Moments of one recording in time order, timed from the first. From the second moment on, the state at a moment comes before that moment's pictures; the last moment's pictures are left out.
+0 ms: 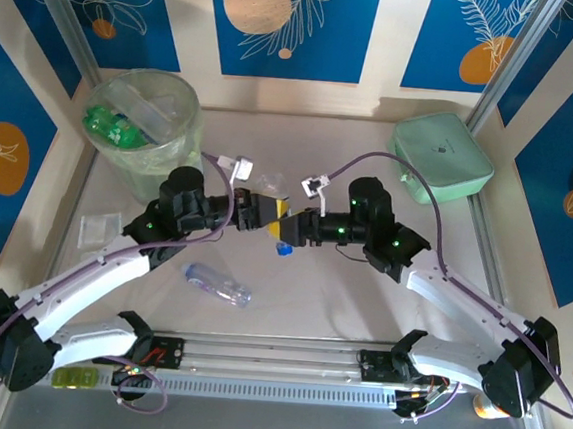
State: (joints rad) left arm -0.68 1.10 0.88 0.07 0.56 -0.73; right arm 0.69 1.12 0.89 -0.10 -0.71 0.61
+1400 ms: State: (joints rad) left arm 0.07 1.56 1.76 -0.54 0.22 -0.72; right arm 0.64 1.07 0.84 -0.26 -0.61 0.56
